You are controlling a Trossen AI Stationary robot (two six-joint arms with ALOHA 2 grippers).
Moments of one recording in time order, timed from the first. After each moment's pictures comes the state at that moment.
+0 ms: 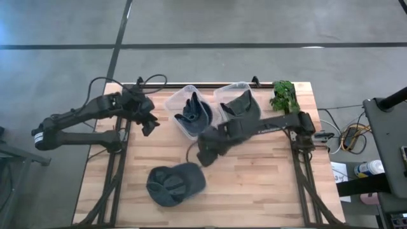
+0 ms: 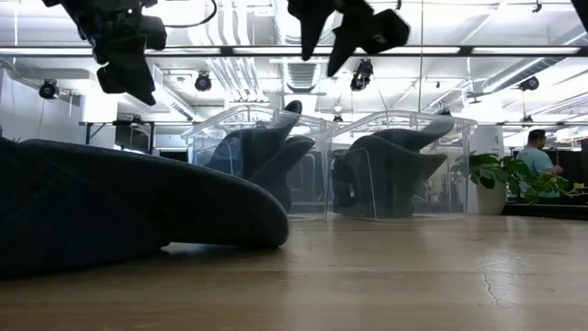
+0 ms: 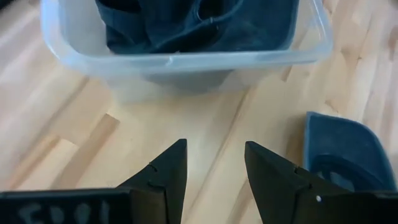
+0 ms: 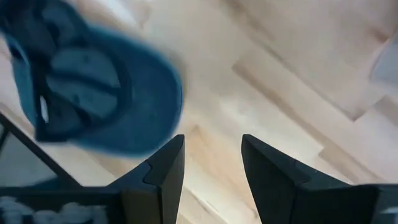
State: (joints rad) left arm 0.41 0.83 0.88 -0.93 0.16 -0.22; right arm 0.15 1.99 1.96 -1.22 0.00 1.11
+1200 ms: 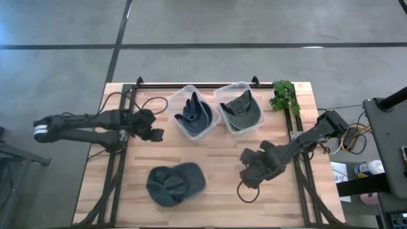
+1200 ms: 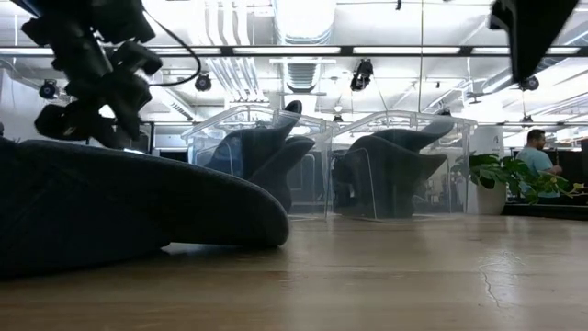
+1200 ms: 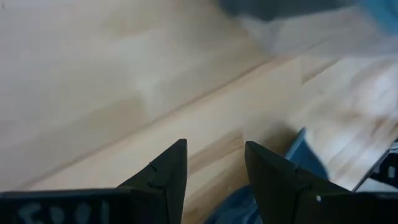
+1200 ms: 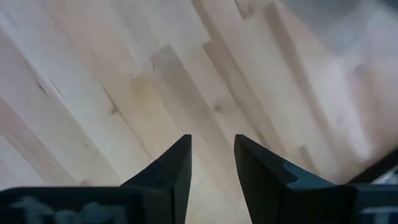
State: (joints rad) left arm 0.21 0.83 0.60 -0.73 0.16 -1.08; right arm 0.53 1.65 1.42 -1.36 0.22 1.07
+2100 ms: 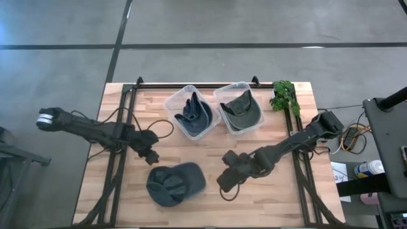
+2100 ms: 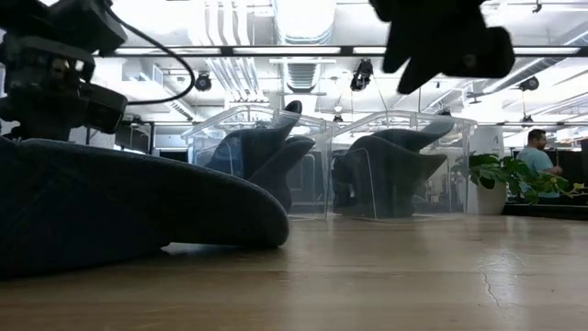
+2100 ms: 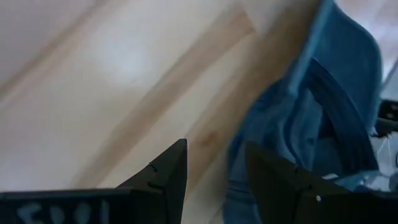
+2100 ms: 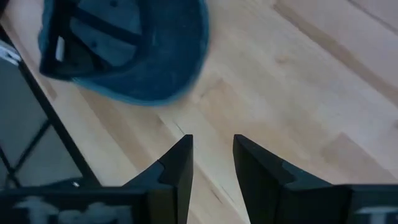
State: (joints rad) left arm -0.11 0.83 0.40 -0.55 0.27 -1.02; right arm 0.45 1.70 1.29 -0.64 0.21 1.27
